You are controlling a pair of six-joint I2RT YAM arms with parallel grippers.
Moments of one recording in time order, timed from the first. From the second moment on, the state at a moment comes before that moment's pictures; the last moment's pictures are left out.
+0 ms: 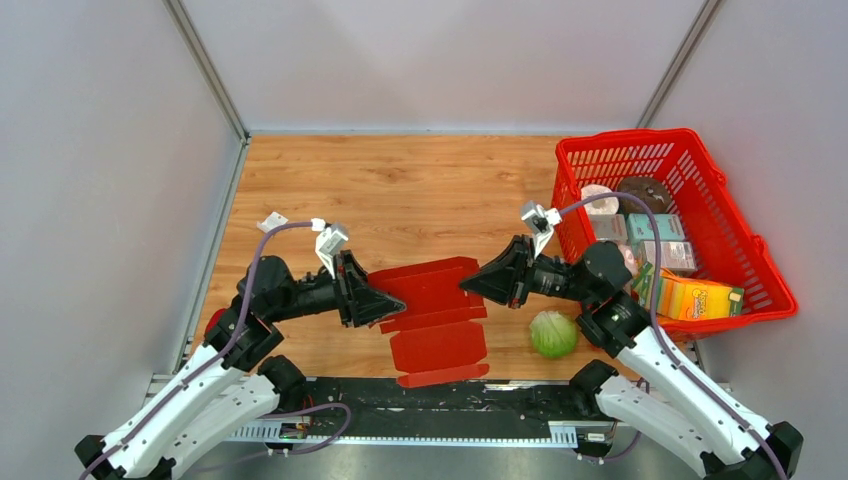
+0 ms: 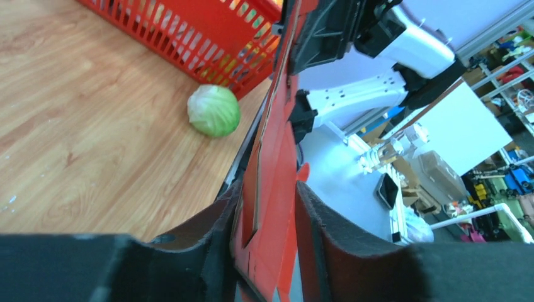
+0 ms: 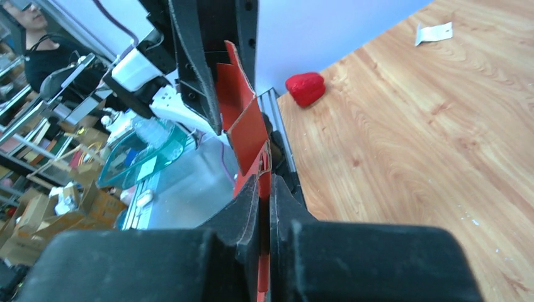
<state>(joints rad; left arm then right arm) -0.71 0.56 0.66 -0.15 0.63 -0.62 0.64 0.73 0.66 0.18 -0.76 0.63</state>
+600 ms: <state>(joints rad) -0.71 0.64 0.86 -0.47 0.66 -0.38 0.66 0.86 1.06 -0.40 -0.56 0.28</state>
